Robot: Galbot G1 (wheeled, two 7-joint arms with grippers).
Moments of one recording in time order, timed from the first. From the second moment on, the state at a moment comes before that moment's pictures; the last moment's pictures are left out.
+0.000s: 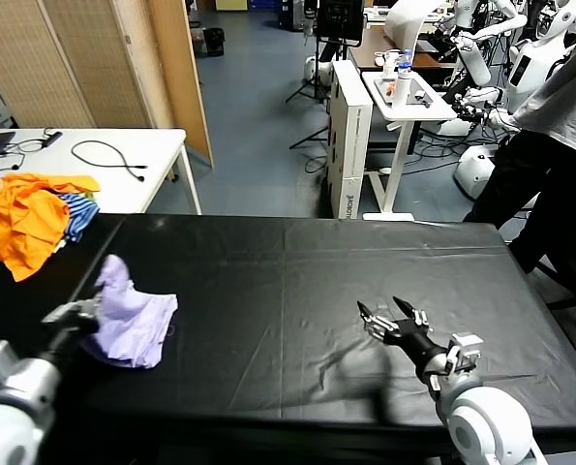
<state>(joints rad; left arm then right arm) 1.60 -1.07 -0.87 -2.32 -0.83 0.46 -0.18 -1.41 1.14 0.52 2.18 0.61 -0.52 0.05</state>
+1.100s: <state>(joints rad) 1.46 -1.27 -0.43 -2.19 -0.52 0.36 -0.05 -1.28 1.17 0.20 2.08 0.91 -0.64 0.15</state>
